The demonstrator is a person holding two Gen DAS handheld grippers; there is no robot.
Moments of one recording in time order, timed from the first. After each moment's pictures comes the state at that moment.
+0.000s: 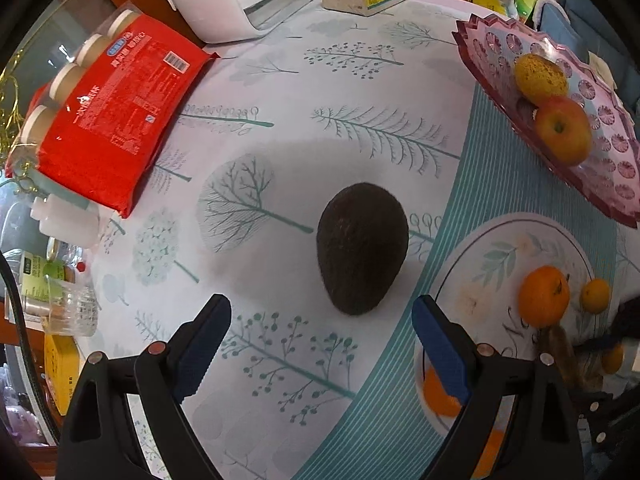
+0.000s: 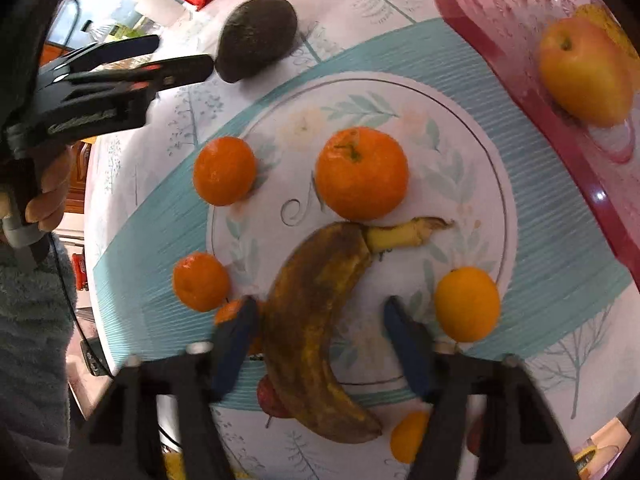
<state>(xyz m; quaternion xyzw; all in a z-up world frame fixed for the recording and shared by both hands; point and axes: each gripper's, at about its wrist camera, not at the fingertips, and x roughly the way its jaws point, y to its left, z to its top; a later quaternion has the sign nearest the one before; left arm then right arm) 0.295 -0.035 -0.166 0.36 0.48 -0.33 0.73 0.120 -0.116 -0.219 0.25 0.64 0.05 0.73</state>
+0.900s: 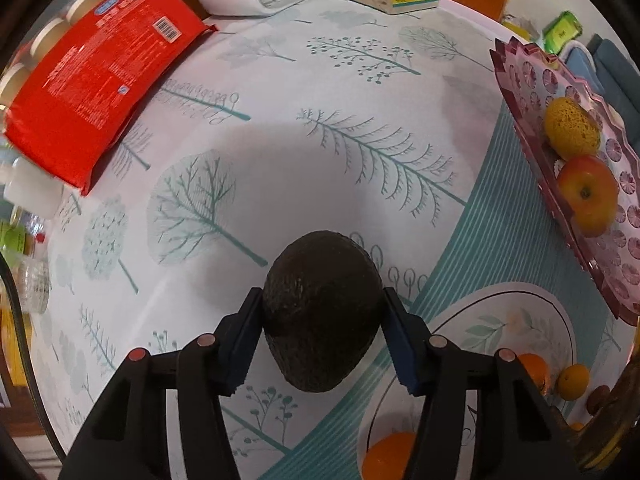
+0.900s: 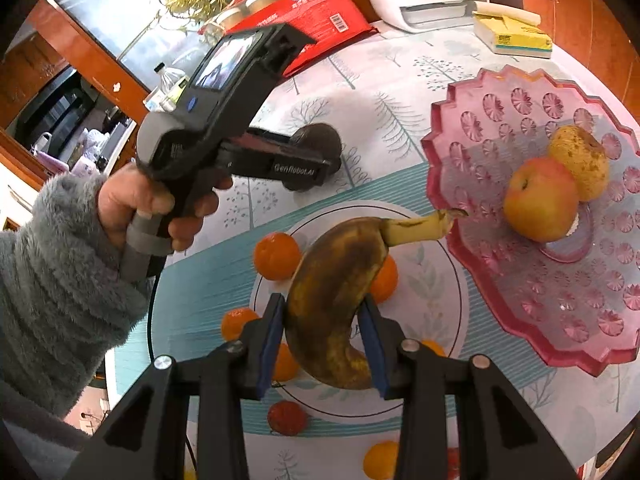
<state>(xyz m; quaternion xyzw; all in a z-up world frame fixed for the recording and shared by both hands) 0.310 -0.070 -0.196 0.28 0.53 -0.31 0.74 0.103 -0.132 -0.153 0.20 0.50 0.06 0.84</state>
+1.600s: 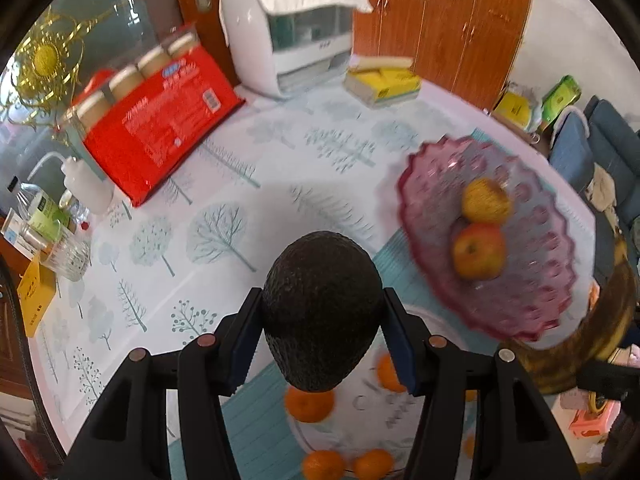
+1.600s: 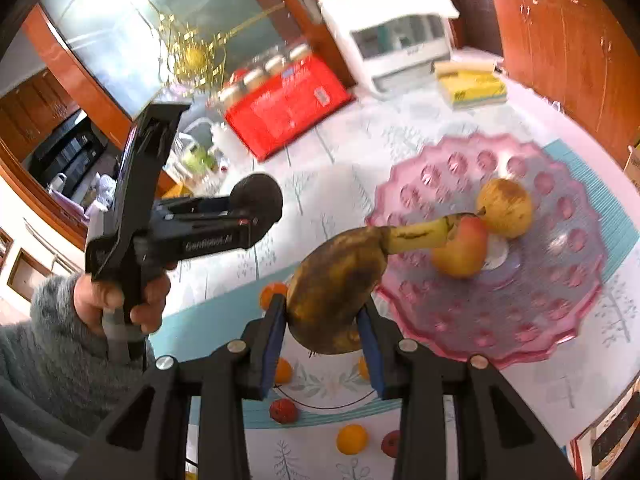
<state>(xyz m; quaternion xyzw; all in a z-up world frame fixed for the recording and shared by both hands) 0.228 -0.056 -0.068 0.20 0.46 -0.31 0.81 0.051 -0.192 -0.074 0.23 0.41 0.04 0.88</state>
